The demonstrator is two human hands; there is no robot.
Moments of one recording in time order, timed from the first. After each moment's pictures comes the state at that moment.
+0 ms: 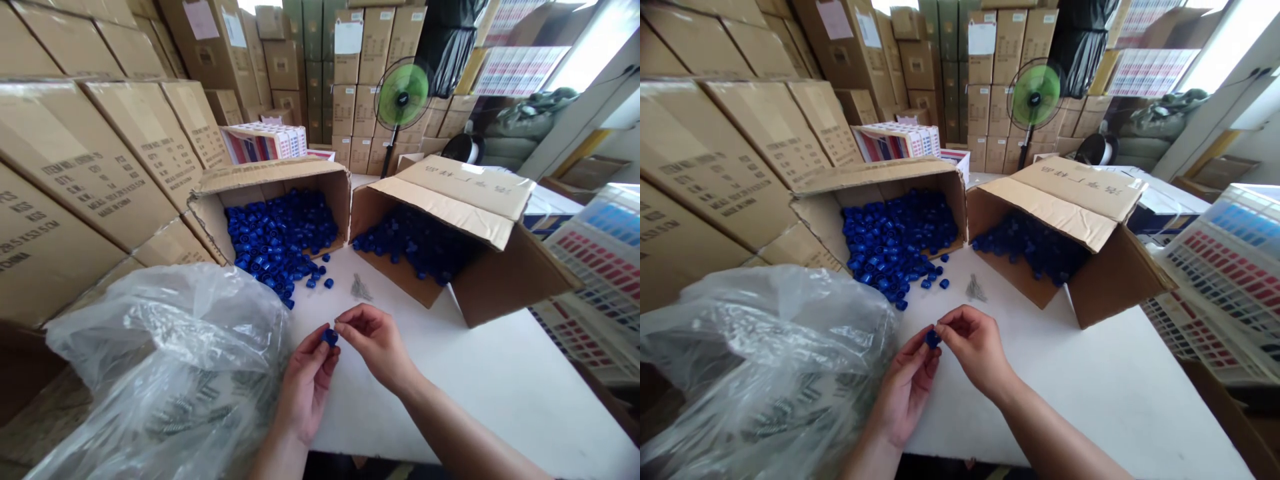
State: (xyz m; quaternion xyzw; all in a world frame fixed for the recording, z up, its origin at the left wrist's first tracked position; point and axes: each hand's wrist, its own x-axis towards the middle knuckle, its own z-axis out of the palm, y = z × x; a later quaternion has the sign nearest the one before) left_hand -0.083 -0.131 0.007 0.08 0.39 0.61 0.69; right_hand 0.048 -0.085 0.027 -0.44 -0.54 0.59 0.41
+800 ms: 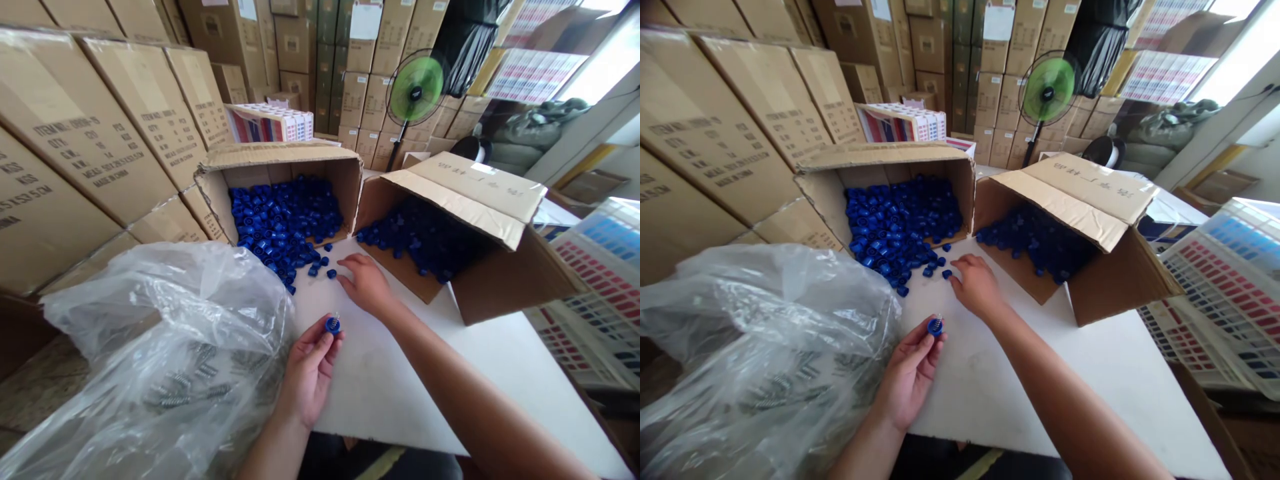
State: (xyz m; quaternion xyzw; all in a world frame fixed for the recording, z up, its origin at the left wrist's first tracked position) left_hand -0.076 -0.138 -0.003 0.04 0.38 0.62 0.69; right_hand 0.053 0.007 0.017 -0.49 -0.77 0.29 0.29
